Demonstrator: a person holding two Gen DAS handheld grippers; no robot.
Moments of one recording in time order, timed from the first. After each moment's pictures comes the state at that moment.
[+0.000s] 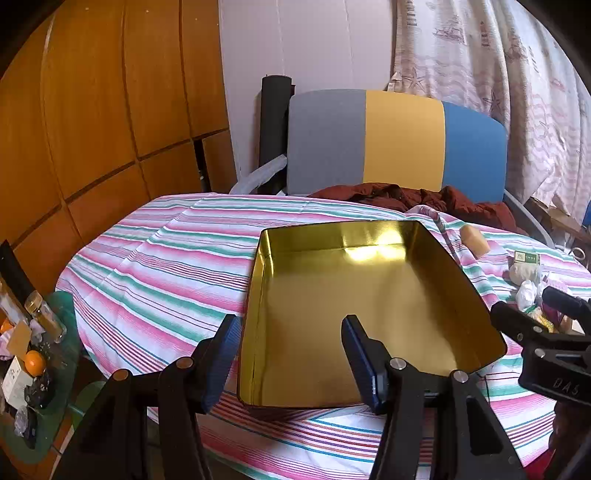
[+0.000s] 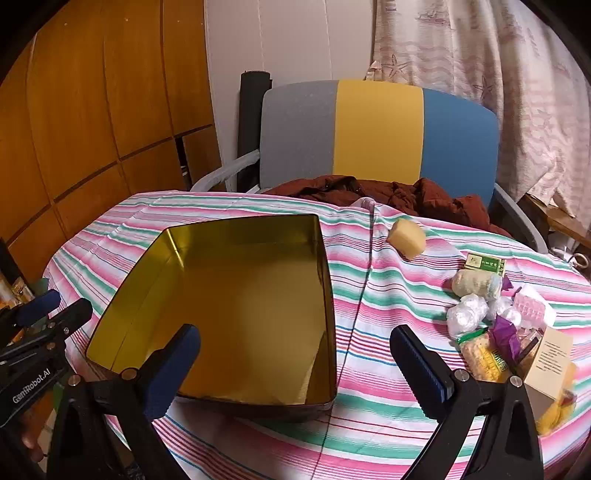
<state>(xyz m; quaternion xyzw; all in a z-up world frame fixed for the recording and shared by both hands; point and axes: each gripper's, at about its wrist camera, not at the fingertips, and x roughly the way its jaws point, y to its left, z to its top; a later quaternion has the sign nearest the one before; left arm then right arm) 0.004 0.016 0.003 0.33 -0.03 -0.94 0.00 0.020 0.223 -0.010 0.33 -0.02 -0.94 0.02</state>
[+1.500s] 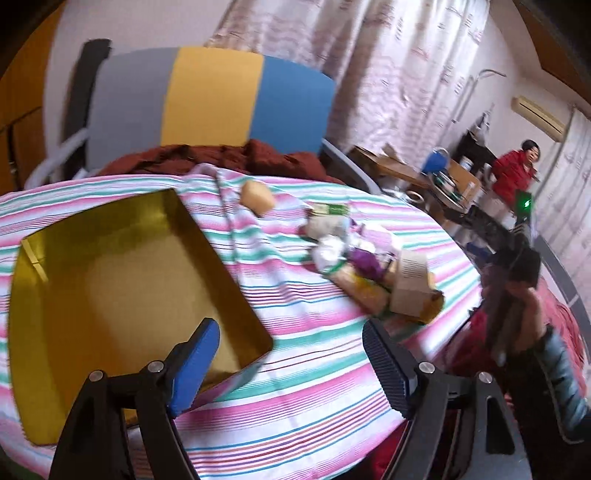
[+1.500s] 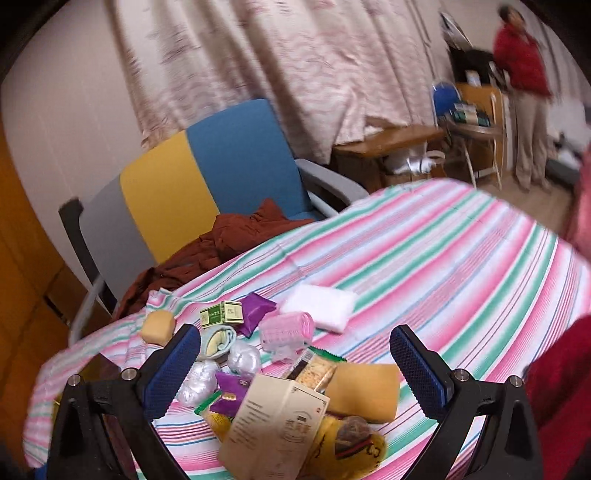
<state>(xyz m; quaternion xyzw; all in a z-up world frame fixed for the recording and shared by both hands) -0.008 0.150 0.011 0.41 0.00 -0.83 -0.37 0.092 0.539 0.019 0.25 -0.26 -0.90 -0.25</state>
